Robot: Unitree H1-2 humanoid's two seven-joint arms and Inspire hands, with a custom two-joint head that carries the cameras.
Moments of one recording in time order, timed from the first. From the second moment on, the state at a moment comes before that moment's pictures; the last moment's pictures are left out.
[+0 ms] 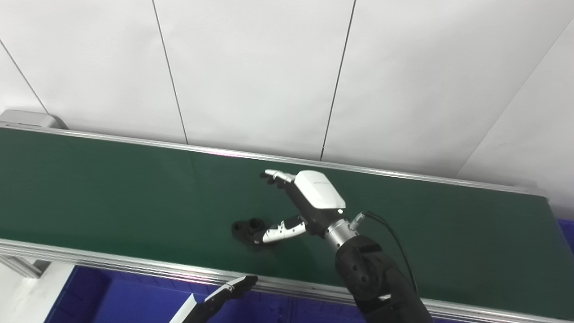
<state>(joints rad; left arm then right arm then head) 0.35 0.33 -0.42 -0.04 0.12 -0.44 -0.04 -0.30 -0.11 0.48 0.03 -0.85 0.12 0.23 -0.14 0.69</state>
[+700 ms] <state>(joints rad) 0.35 0.33 -0.45 -0.06 0.14 -0.44 -0.02 -0.22 -0.21 0.51 0.04 -0.86 0.12 0.26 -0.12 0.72</state>
